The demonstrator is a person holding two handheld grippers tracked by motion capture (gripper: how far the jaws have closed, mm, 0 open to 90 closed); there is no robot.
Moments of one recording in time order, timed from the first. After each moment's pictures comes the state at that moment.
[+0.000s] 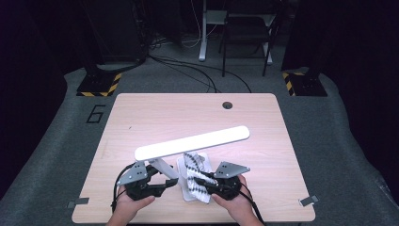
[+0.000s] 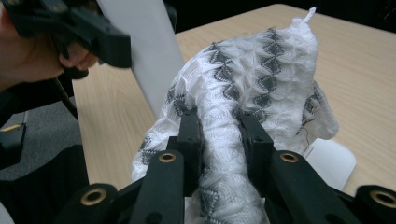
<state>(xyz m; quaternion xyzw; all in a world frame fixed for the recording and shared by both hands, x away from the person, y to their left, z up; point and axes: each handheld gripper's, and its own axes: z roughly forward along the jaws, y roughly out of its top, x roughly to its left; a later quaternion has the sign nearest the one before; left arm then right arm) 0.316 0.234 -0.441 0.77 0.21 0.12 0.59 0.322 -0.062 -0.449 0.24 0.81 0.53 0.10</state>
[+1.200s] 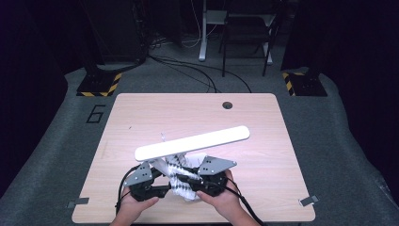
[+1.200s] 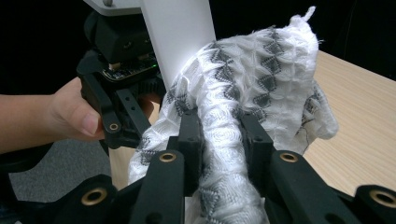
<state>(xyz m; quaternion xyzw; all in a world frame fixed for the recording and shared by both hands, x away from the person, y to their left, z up) 0.318 0.225 -0.457 0.78 0.21 0.12 0.57 0.319 -0.020 -0.407 0.18 0.80 0.56 0.10</state>
